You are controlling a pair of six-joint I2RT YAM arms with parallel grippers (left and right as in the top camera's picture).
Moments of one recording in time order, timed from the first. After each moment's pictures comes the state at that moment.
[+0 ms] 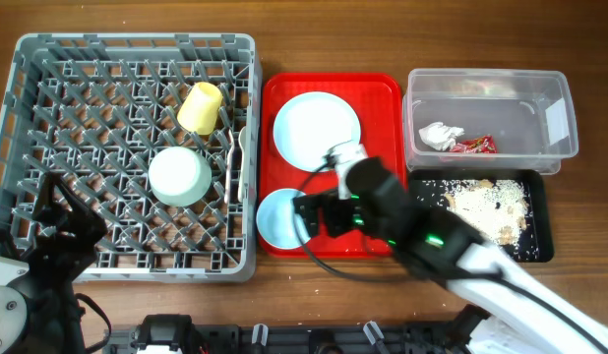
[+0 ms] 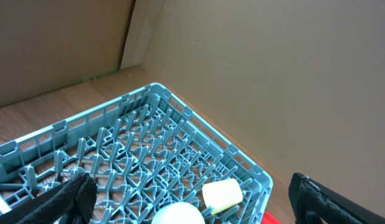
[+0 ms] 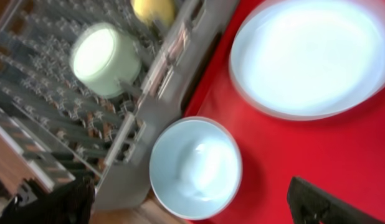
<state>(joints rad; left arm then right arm) -0.04 0.60 1.38 -1.07 -0.48 -0.59 0.80 1.12 0.89 -0.51 -0.05 0.47</state>
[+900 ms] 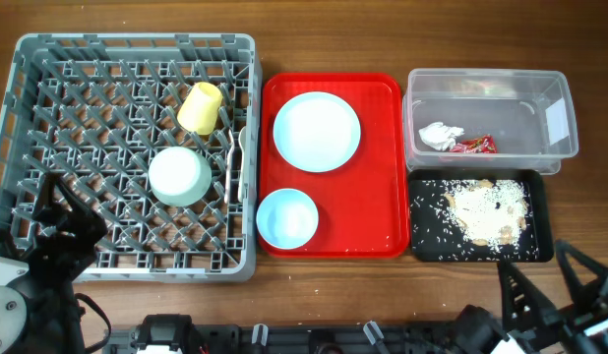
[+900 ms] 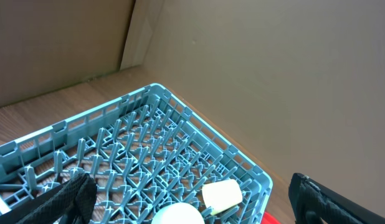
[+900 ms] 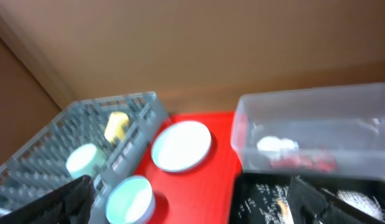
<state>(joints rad) -0.04 0.60 1.38 -1.07 -0.48 -0.59 0.80 0.15 1.11 -1.20 0.43 0.44</state>
